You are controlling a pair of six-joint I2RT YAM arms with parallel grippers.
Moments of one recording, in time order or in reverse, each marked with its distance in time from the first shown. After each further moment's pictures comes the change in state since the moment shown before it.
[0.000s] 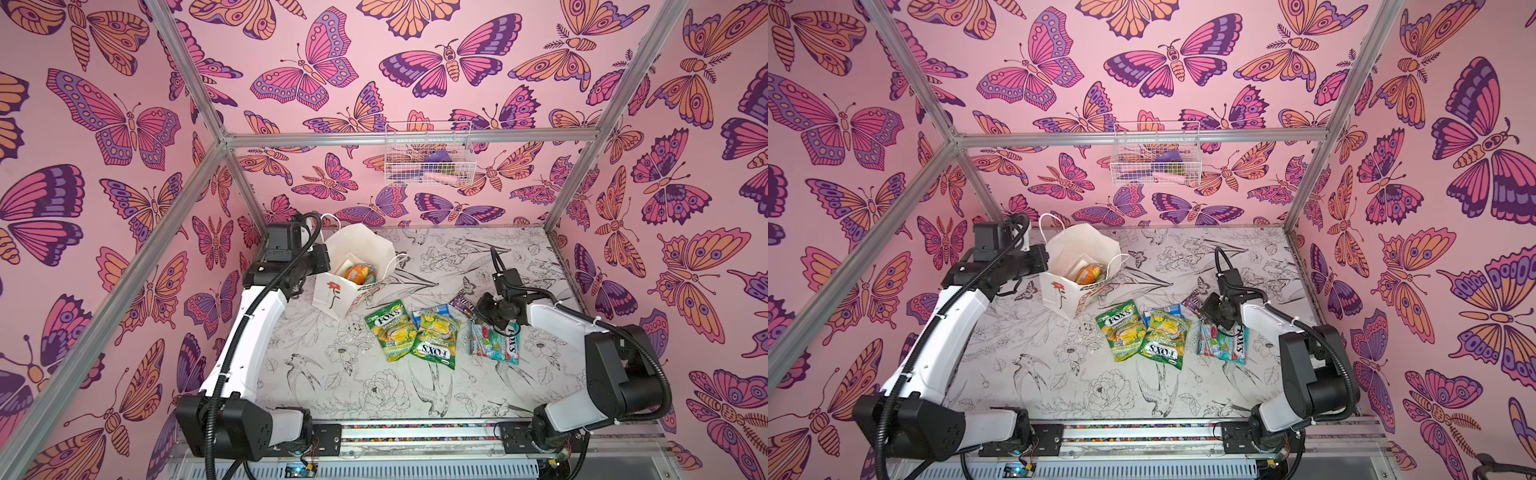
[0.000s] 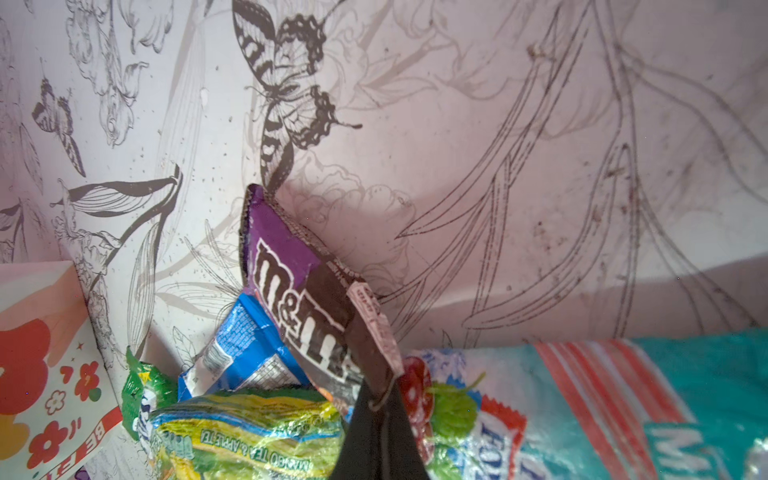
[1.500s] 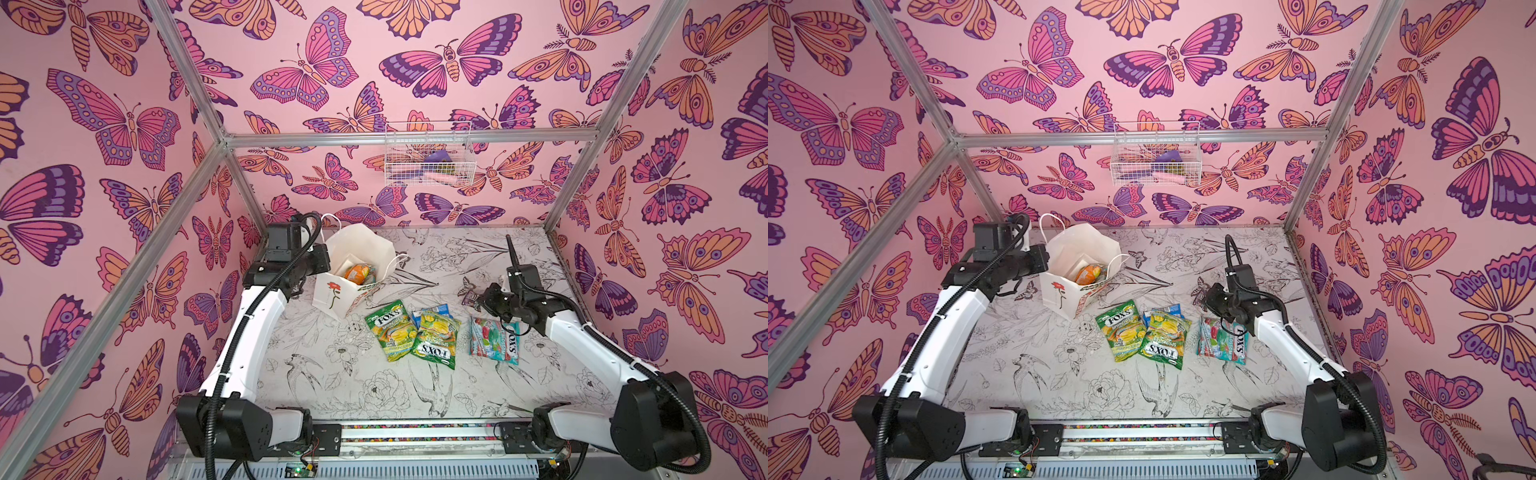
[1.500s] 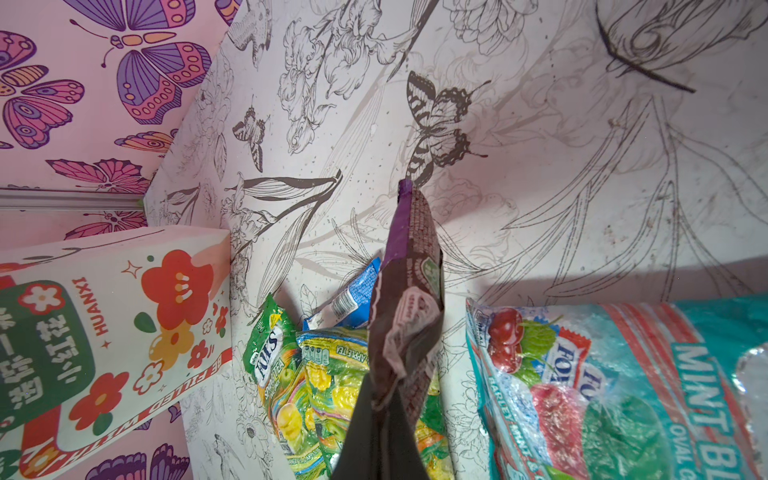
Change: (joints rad) left arm 0.000 0.000 0.000 0.000 0.007 0.000; right arm 0.013 -0.249 0.000 -0.010 -0.071 -0.003
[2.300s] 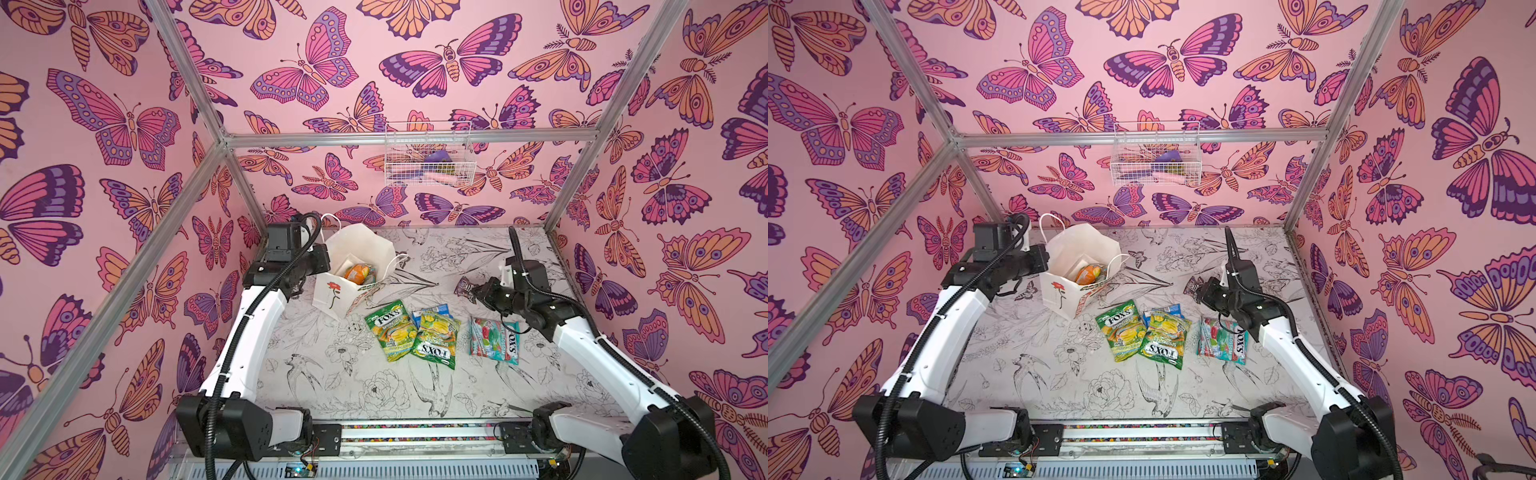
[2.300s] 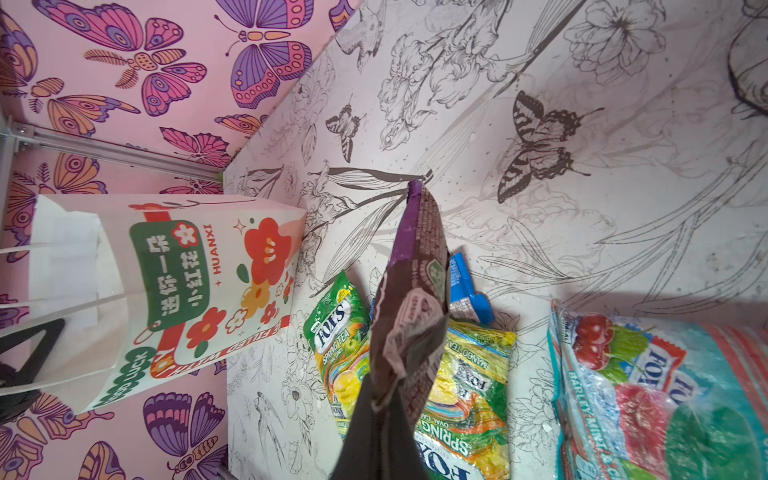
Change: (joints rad) left arm 0.001 0.000 0.000 0.000 0.000 0.000; right arm 0.055 -0.106 0.050 0.012 -0.053 -0.023
